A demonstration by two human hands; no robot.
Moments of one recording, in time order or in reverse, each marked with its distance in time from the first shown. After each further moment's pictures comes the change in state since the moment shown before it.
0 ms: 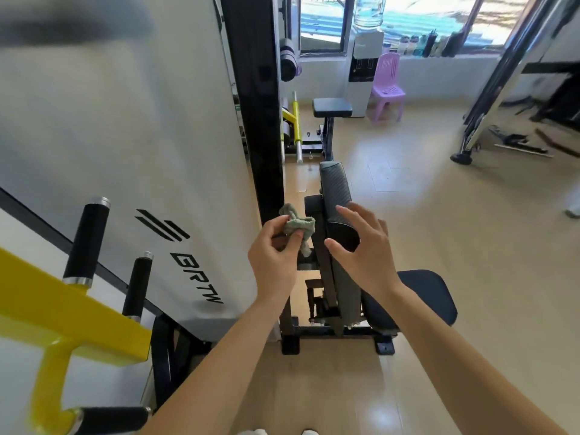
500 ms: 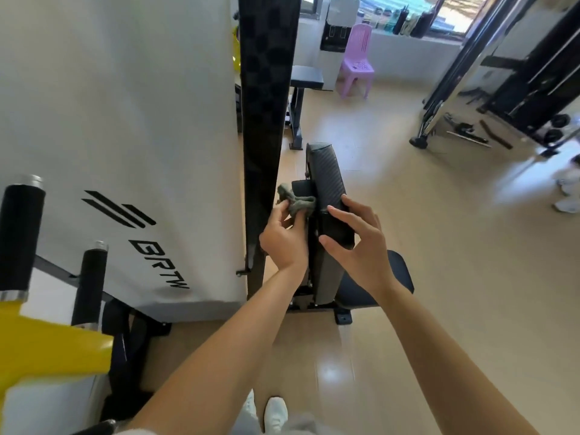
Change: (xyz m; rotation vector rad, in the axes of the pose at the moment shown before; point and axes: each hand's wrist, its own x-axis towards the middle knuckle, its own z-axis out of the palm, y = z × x) left_hand 0.025 -0.049 0.075 -0.064 0.166 -0.142; right_hand 0.000 0.021 0.012 0.050 0.023 -0.034
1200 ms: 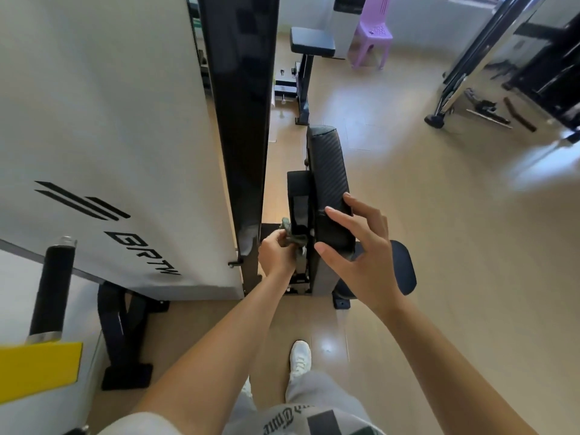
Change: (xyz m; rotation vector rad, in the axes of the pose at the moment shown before) left_hand 0.002 -0.101 0.015 0.280 -0.283 -0.443; right_hand 0.002 0.011 0.002 0.047 -0.017 -0.060
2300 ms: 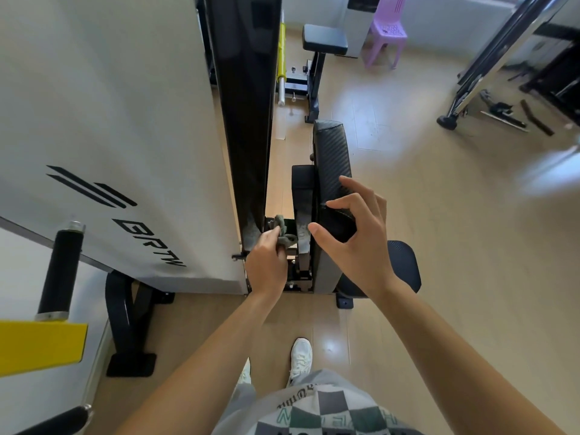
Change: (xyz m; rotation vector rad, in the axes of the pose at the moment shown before) left_hand -0.014 -0.032 -0.030 0.382 0.227 0.527; right_hand 0.020 -0.011 0.007 -0.026 0.004 -0.001
